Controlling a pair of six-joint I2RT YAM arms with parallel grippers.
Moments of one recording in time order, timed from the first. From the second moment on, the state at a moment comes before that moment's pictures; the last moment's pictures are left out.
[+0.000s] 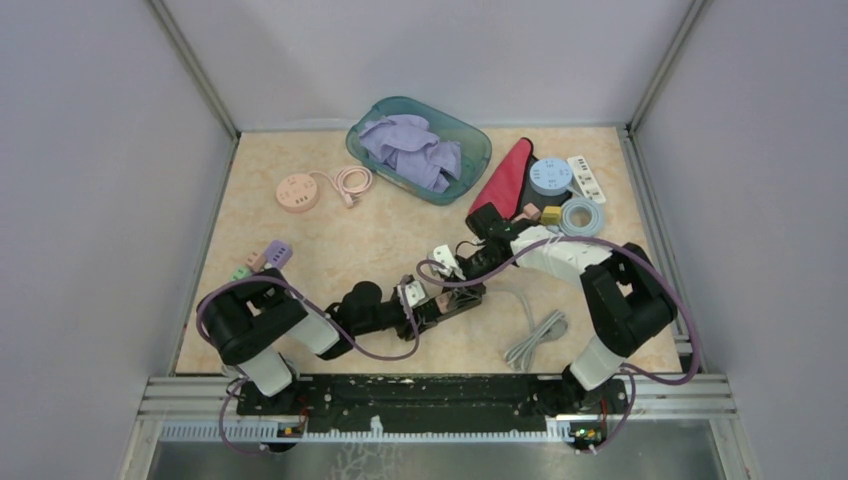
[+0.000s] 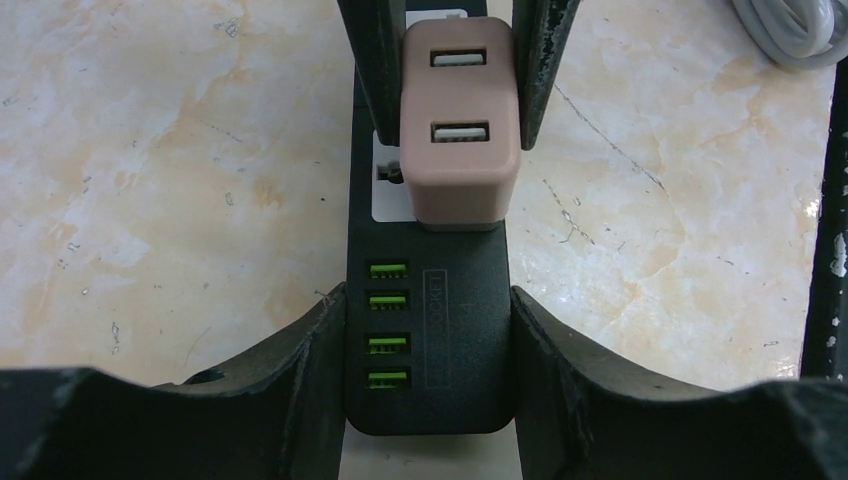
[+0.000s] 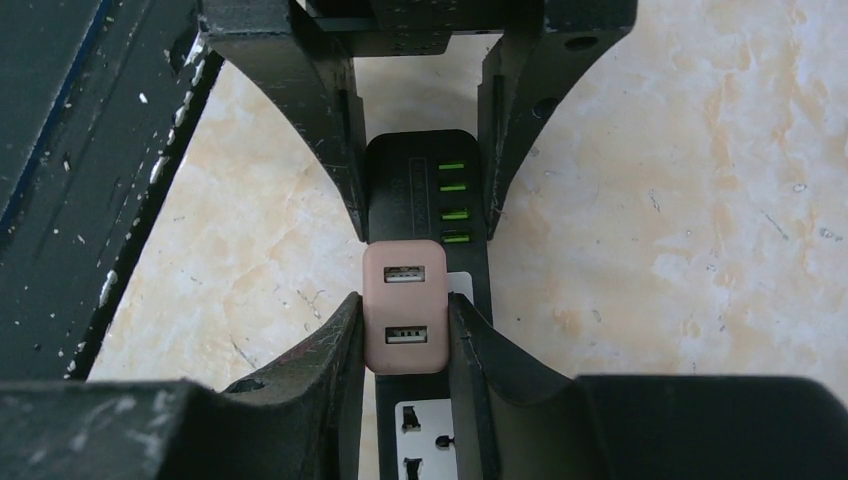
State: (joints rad) left arm -0.93 1.67 0.25 1.08 0.25 0.07; right arm 0.60 1.61 0.96 -0.61 -0.94 -1.20
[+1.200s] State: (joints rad) left arm -0.92 1.69 0.31 1.02 0.32 0.03; right arm 0.55 1.59 0.94 -0.64 -0.97 -1.26
